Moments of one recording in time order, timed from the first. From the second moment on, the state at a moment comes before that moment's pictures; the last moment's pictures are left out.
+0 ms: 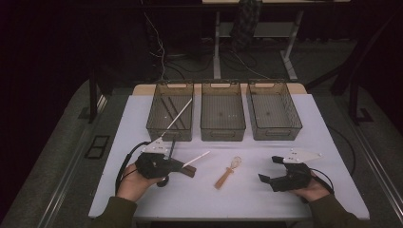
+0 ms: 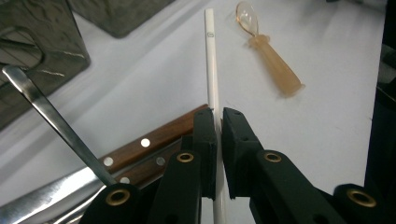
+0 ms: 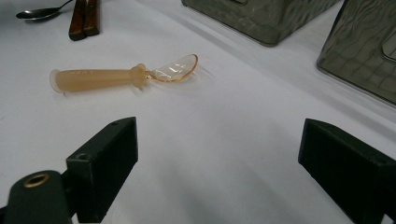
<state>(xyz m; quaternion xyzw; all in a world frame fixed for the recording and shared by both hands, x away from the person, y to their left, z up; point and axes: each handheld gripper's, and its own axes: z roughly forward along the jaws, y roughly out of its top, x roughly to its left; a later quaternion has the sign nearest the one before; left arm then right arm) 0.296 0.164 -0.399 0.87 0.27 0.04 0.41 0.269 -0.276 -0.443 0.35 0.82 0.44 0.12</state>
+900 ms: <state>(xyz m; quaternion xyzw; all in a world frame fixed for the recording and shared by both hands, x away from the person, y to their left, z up) 0.338 0.177 -0.355 0.84 0.31 0.07 0.43 0.269 -0.277 -0.444 0.36 0.81 0.44 0.12</state>
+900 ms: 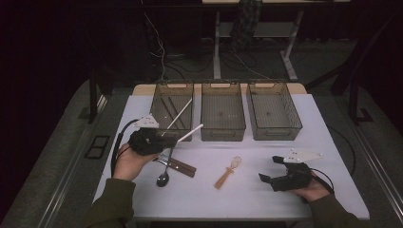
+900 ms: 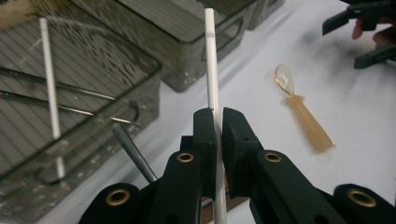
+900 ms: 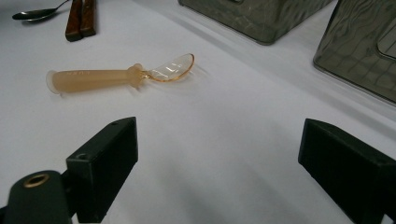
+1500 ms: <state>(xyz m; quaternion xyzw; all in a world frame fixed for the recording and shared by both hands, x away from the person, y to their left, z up) 0.385 0.181 -0.335 0.81 0.37 0.12 0.43 0.271 -0.278 -0.445 0.36 0.81 0.44 0.12</state>
